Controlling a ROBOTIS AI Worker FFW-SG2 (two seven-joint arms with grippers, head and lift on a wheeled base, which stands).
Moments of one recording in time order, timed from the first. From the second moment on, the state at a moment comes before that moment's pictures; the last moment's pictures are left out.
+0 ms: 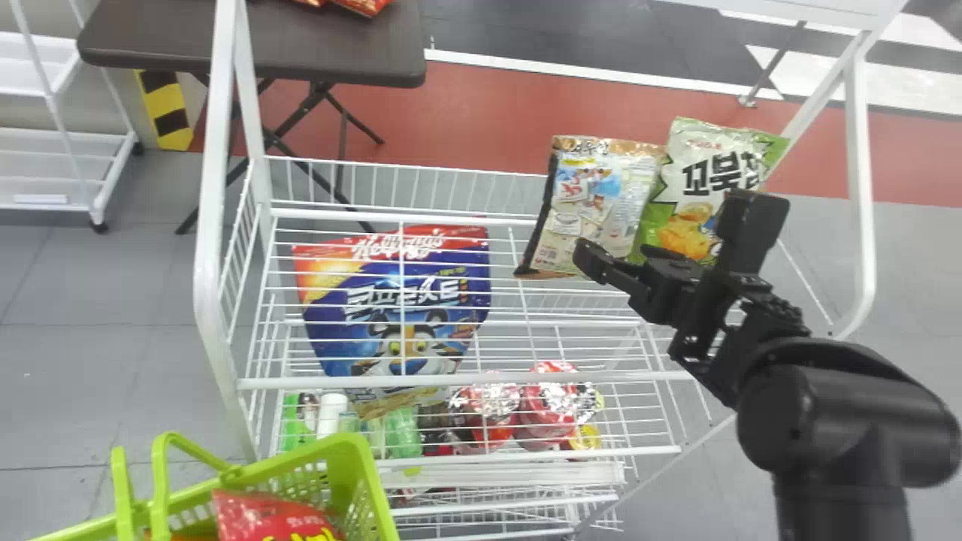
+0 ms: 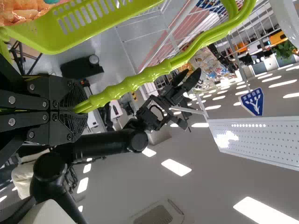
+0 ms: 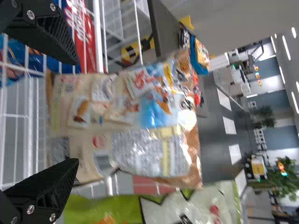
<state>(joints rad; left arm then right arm) 0.84 0.00 0.43 -2.20 0.39 1.00 -1.57 0.09 -0.13 -0.22 -1.95 -0.20 0.77 0.20</state>
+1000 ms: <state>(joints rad) 0.86 0.00 0.44 -2.19 0.40 0.98 -1.57 0.12 -0.13 -0.17 -1.98 -0.12 0.66 0.21</state>
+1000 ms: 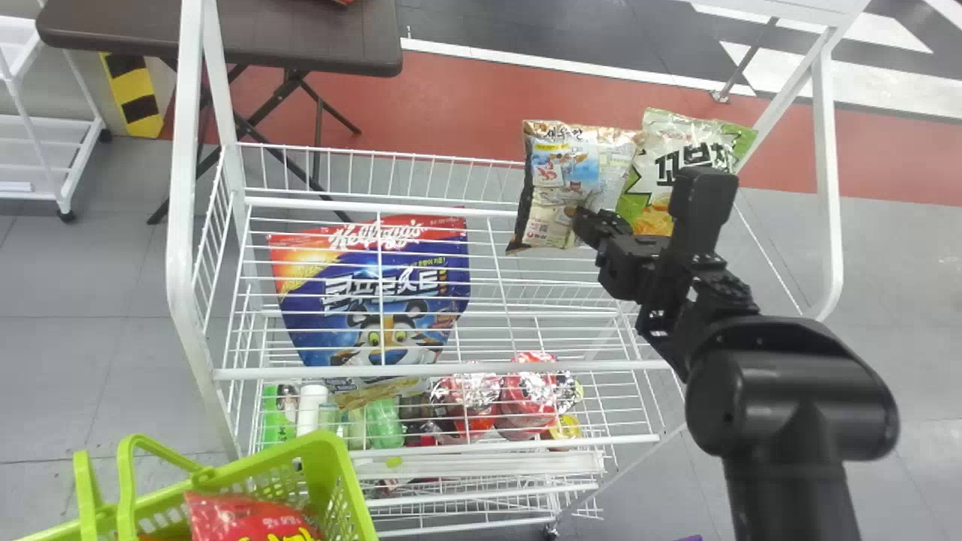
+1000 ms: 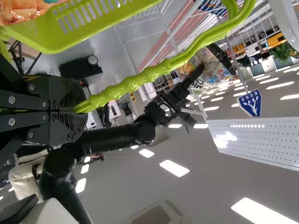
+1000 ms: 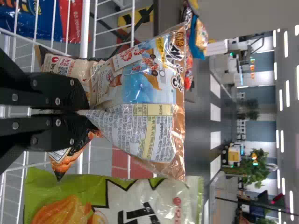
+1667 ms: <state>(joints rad) 0.84 0.00 0.44 -2.18 0.39 0.98 -1.57 0.53 -0.13 -0.22 -2.43 -0.63 1.06 0.34</state>
